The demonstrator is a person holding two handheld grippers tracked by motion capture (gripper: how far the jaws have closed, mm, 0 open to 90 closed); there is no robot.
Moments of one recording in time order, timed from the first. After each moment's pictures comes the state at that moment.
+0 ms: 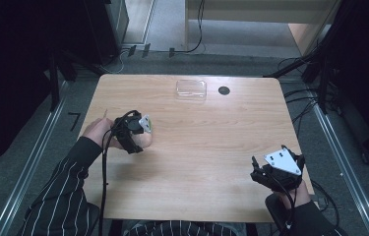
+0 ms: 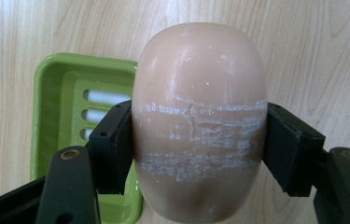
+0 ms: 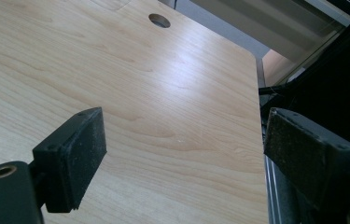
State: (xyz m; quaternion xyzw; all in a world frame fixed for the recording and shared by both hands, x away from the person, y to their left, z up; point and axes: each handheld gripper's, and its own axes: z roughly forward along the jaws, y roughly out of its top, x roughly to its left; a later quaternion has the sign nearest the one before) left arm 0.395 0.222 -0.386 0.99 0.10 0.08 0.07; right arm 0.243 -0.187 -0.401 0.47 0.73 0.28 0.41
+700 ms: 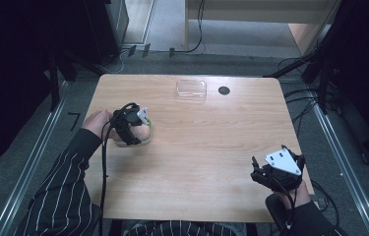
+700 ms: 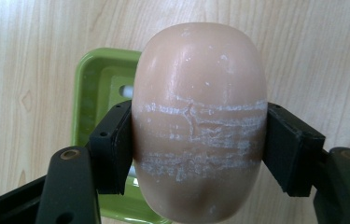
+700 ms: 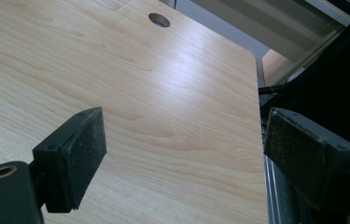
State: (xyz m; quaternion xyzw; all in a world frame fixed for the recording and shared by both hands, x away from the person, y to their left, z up) left arm 0.420 0.231 -0.384 0.99 0.11 0.09 0.07; right arm 0.243 -0.187 -0.401 0.47 0.73 0.28 0.41
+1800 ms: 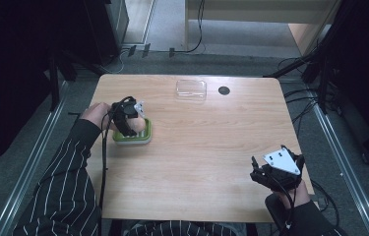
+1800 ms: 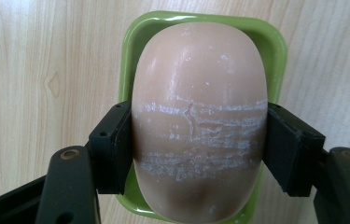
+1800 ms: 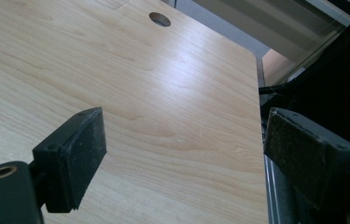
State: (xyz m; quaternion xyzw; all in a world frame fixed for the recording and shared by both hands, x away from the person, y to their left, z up) left arm 0.461 0.251 -0.405 0.99 0.10 0.10 0.05; right arm 0.244 -0.186 -0.402 0.47 0.73 0.28 0.41
